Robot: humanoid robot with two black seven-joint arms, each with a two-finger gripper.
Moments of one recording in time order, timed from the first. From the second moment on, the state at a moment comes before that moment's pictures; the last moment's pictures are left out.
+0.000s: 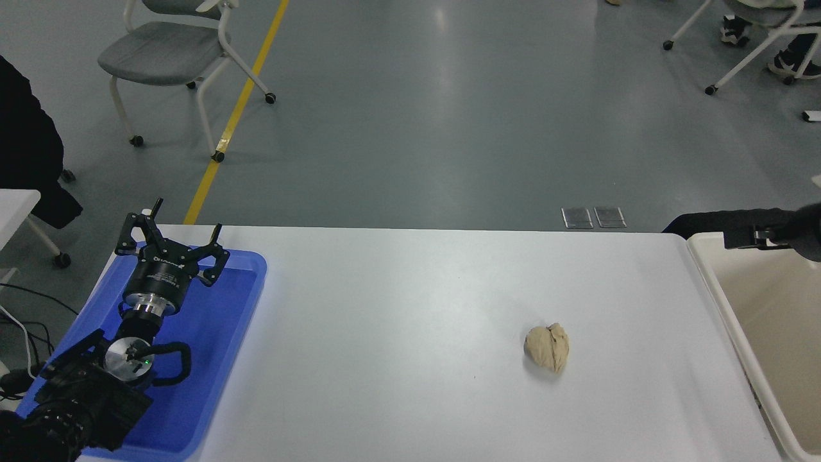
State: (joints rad) left arm -0.64 0.20 -0.88 -0.20 -0.21 -0.79 -0.31; right arm 1.79 -0.75 -1.03 1.13 -0.86 0.50 0.07
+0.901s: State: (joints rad) left arm -0.64 0.20 -0.88 -0.20 -0.21 -0.79 -0.31; right arm 2.13 -0.34 -1.15 1.31 -0.25 0.77 0.07
